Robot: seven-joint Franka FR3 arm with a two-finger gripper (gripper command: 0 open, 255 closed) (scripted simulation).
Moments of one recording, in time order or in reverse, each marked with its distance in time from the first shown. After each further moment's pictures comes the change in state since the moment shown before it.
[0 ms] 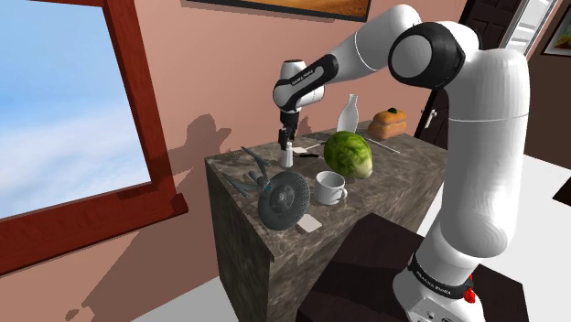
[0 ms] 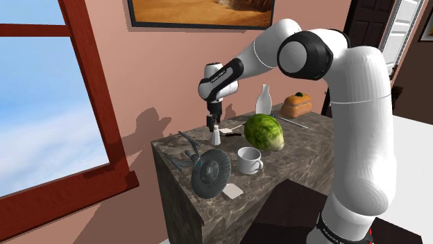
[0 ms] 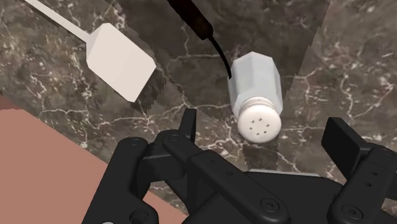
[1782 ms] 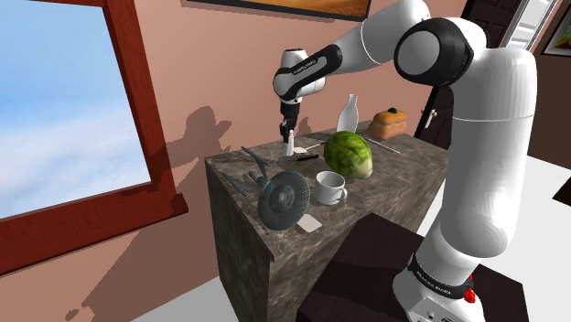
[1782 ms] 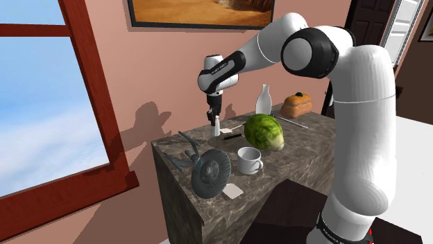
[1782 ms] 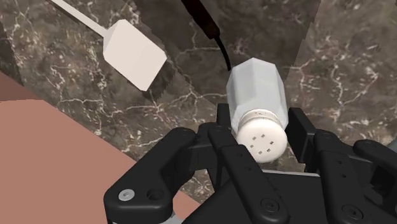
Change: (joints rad) arm 0.001 -0.035 -0.003 0.042 -0.005 -0.076 -0.003
